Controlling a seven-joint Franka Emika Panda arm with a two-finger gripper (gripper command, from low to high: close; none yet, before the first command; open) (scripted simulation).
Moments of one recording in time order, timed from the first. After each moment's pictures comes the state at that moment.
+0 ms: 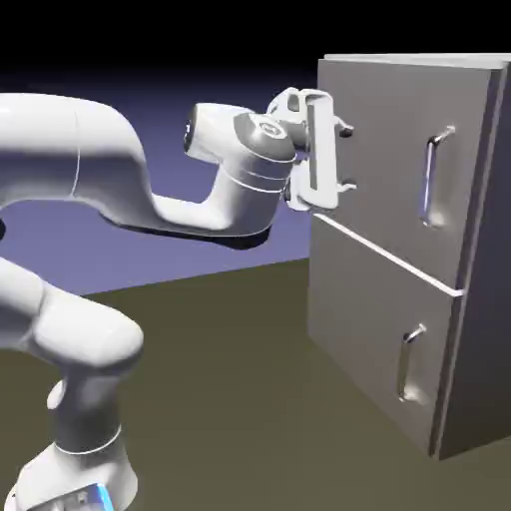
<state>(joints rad) 0.67 -0.84 -0.73 -2.45 -1.88 2.96 -0.05</state>
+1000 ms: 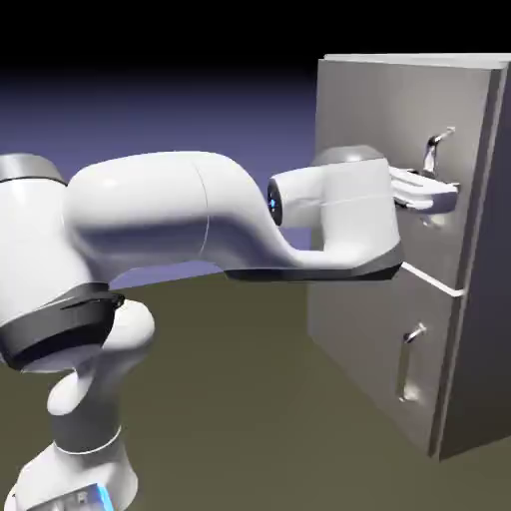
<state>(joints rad) 1.12 -0.90 -1.16 -2.18 -2.74 2.89 -0.41</state>
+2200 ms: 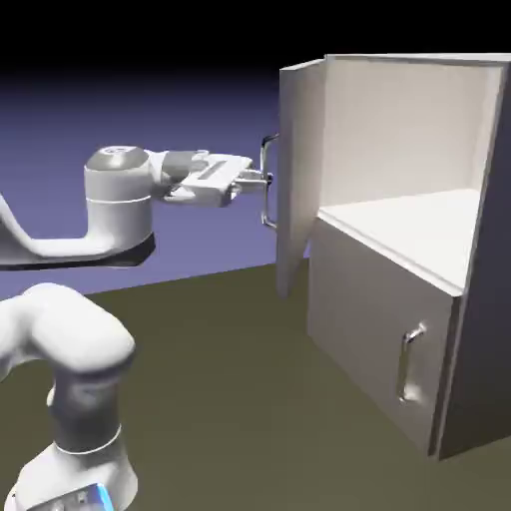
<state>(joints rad) 0.41 -1.33 0.08 -2.96 -1.52 2.08 -0.72</state>
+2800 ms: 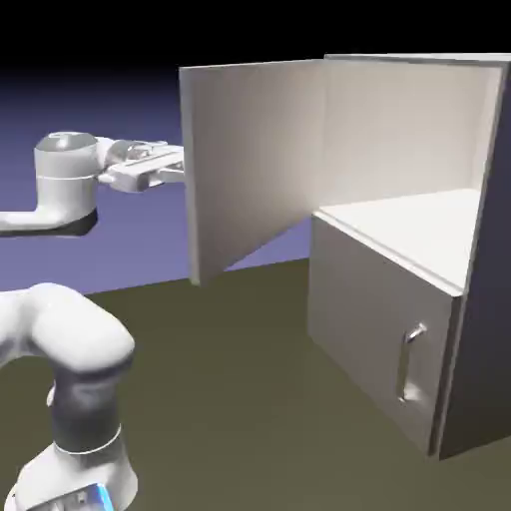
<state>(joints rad) 0.34 -1.10 0.73 -2.68 -0.92 1.54 -0.67</state>
